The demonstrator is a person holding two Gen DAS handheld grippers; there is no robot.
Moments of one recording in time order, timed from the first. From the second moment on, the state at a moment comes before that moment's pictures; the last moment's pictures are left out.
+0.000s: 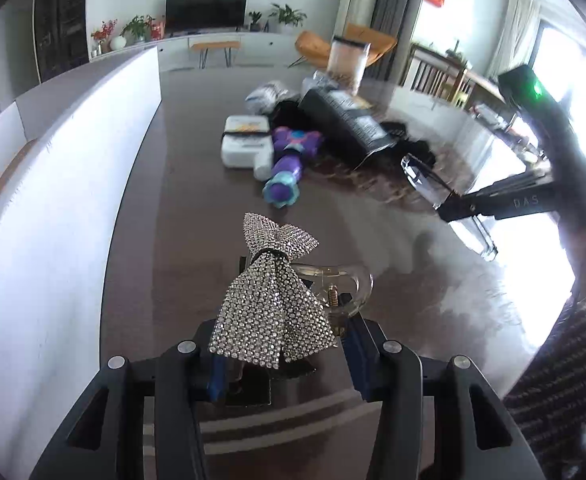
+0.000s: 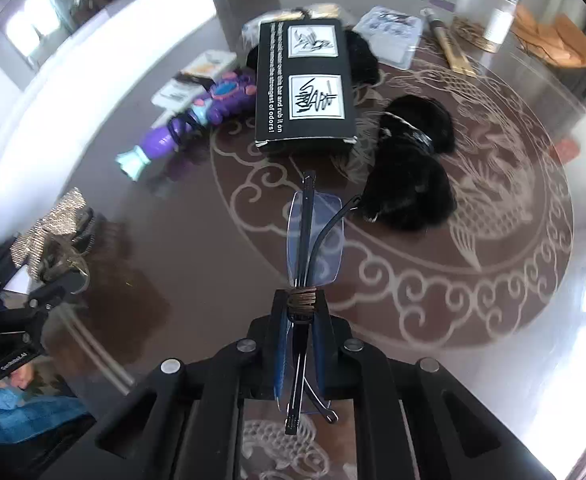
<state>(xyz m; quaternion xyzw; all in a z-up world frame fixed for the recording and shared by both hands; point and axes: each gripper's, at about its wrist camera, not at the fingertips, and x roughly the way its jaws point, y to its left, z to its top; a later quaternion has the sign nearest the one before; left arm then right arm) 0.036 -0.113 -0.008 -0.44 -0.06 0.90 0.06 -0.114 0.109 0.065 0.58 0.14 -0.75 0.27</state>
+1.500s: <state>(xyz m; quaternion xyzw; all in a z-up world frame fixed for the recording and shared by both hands) 0.053 -0.080 0.062 -0.42 -0.06 0.90 0.05 -0.035 0.161 0.036 0.45 0.05 -0.88 0.12</state>
